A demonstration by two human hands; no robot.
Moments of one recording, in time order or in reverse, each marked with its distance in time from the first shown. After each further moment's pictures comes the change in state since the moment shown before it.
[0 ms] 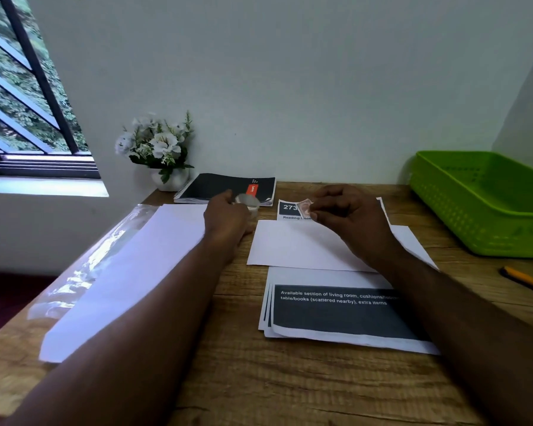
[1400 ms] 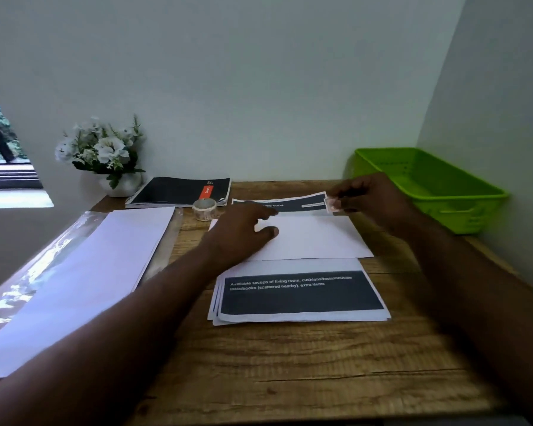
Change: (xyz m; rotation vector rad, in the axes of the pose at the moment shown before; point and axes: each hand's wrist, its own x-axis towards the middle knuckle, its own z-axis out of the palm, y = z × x) left_hand -0.057 0.011 0.039 0.650 -0.514 0.731; right_hand -0.004 0.003 -0.117 0.027 -0.024 0.262
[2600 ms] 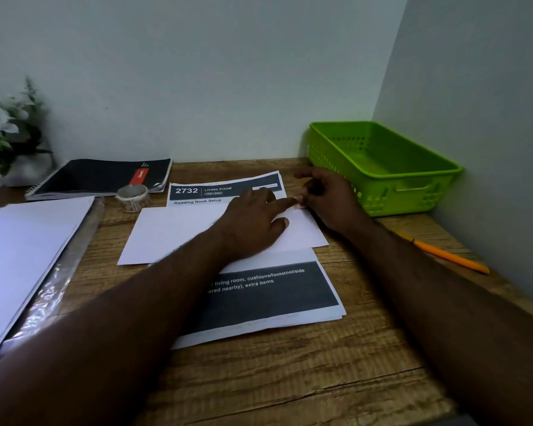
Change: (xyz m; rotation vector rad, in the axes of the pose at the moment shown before) left_hand 0.061 0.031 0.092 0.361 -0.193 0.237; right_hand 0.002 0.057 -0.004 -0.286 0.200 -0.028
